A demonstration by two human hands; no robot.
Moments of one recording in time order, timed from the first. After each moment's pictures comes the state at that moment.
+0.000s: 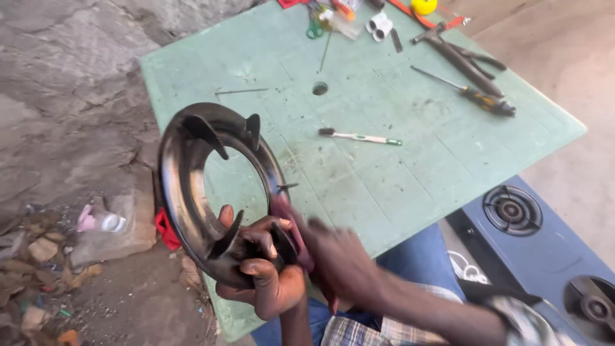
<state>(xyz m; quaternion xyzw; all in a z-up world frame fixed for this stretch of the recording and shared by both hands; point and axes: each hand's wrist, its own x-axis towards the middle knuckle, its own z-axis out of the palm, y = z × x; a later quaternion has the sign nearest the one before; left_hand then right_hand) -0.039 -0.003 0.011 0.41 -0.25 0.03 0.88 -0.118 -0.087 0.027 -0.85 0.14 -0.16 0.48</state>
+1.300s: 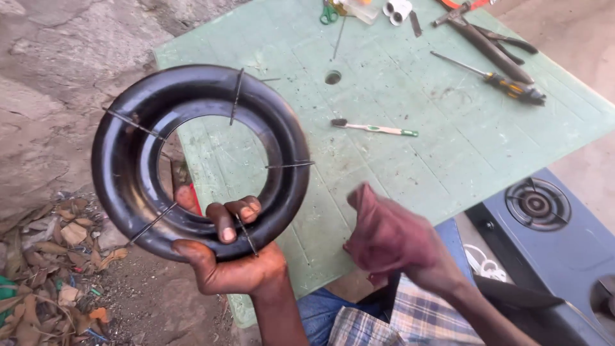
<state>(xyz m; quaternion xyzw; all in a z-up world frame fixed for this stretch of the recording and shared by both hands) 0.005 0.004 0.045 0.21 -0.20 -0.10 0.95 -0.201 -0.125 0.001 -0.61 0.33 -0.11 0.71</state>
